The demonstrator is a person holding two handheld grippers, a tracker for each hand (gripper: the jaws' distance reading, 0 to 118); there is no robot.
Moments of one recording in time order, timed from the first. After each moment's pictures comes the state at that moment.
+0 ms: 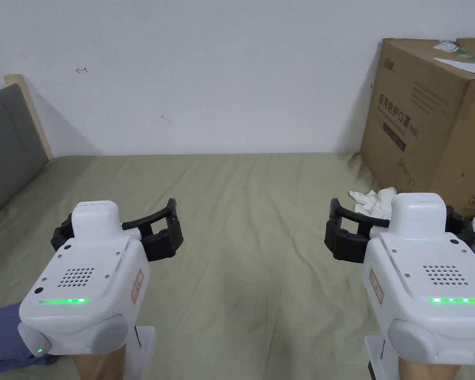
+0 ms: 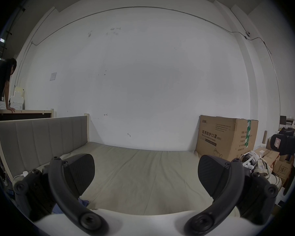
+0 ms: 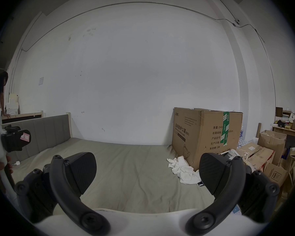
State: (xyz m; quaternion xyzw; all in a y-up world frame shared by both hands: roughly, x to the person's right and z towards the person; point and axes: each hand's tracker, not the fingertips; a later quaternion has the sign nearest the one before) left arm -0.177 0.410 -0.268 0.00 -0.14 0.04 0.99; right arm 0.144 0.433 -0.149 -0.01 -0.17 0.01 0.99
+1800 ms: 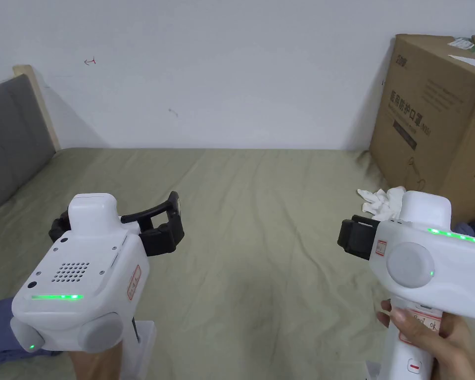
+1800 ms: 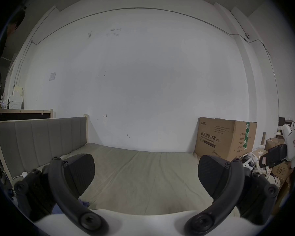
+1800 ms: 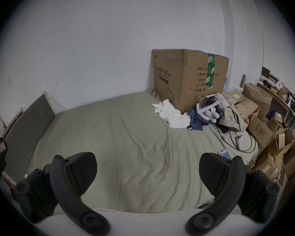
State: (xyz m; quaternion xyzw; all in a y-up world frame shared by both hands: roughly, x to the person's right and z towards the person) left arm -0.188 0.416 -0.268 0.01 -0.15 0.04 0.99; right arm 0.152 0.449 -0.180 -0.24 -0.25 -0.11 0.93
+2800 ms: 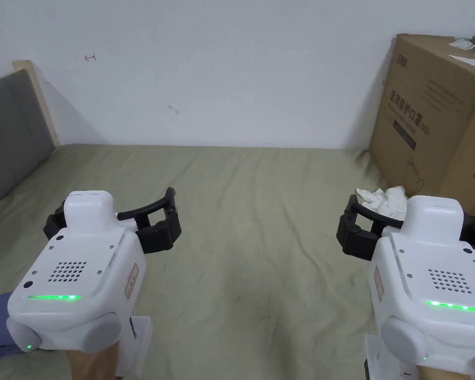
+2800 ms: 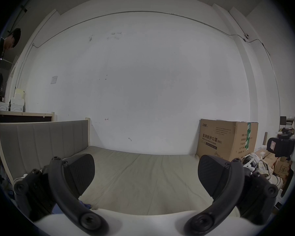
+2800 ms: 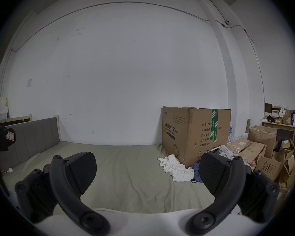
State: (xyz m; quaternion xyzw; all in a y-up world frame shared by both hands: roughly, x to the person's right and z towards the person) left arm -0.188 0.415 -0.265 0.03 -0.14 0.04 0.99; right arm 0.136 0.427 -0.152 -0.01 -0.23 0.00 0.97
